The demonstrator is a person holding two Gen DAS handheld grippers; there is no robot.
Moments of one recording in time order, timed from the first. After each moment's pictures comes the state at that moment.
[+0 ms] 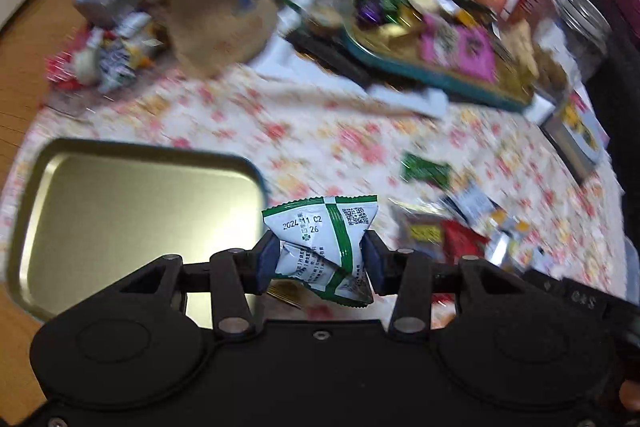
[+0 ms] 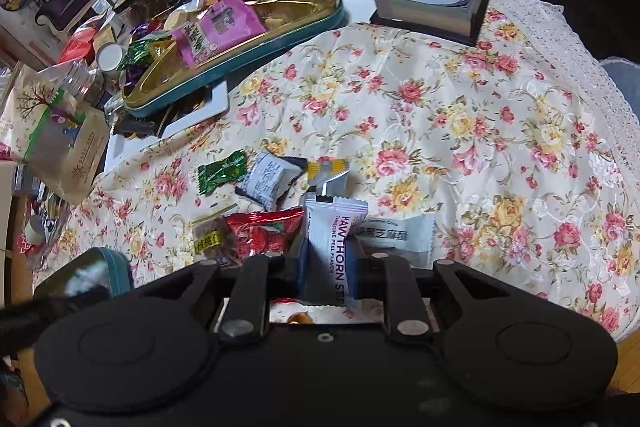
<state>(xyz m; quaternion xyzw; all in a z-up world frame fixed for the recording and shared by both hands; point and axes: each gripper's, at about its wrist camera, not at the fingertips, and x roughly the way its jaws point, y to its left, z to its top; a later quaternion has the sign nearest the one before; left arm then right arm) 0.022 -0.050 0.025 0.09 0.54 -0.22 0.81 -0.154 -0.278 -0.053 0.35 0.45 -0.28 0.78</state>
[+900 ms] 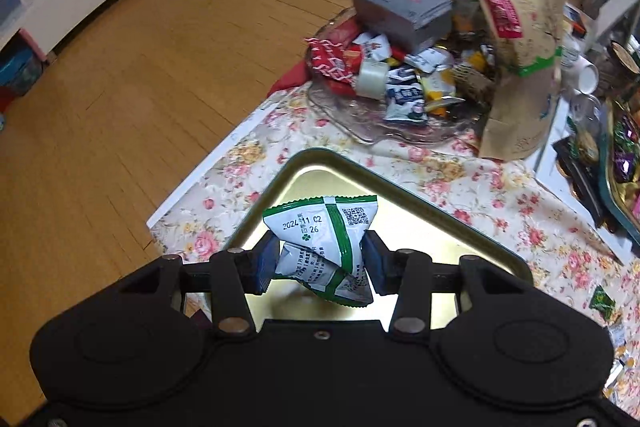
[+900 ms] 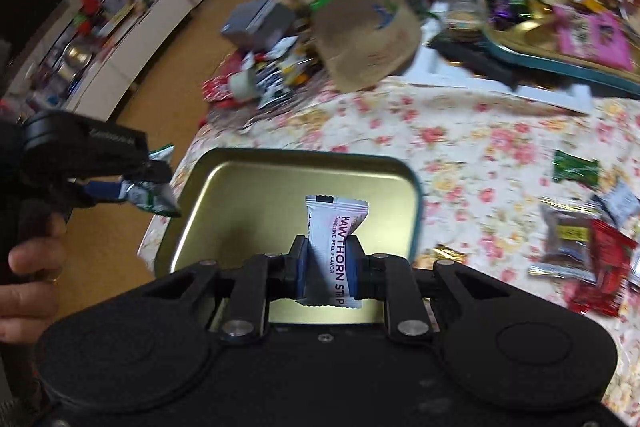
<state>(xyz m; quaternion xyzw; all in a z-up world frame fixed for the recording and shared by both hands) 0.121 0.129 0.046 0.01 0.54 0.02 0.84 -0.022 -0.072 0.002 0.22 0.48 0.03 0.85</state>
